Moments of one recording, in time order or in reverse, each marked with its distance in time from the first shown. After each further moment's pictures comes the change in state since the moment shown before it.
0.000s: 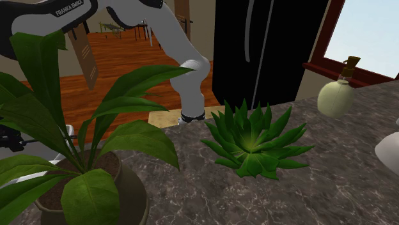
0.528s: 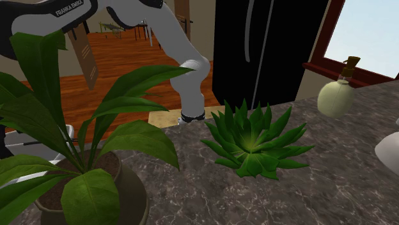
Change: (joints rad) arm 0.000 0.000 0.000 0.000 0.000 0.000 0.000
